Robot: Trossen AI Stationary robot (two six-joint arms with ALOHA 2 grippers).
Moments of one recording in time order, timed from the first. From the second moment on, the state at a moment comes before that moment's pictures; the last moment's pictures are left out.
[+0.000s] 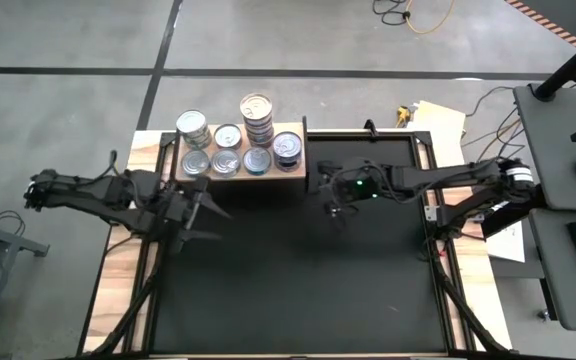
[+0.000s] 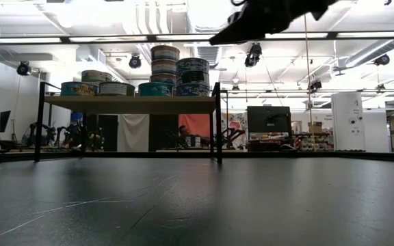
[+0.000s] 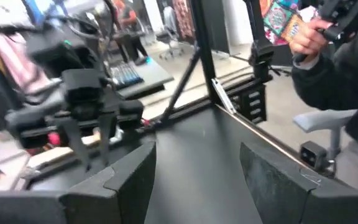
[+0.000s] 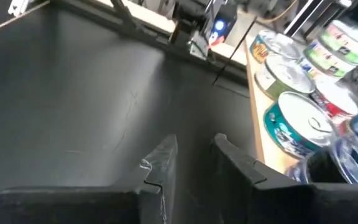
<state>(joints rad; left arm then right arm) -0.16 0.70 0.75 -0.18 0.16 0.27 -0.10 1.41 1.01 -0.04 -0.14 -0.44</state>
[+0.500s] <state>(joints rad) -0.12 0.37 0.42 -0.02 -0.02 0.26 -0.10 1.11 0.72 0.16 -0.14 -0.39</state>
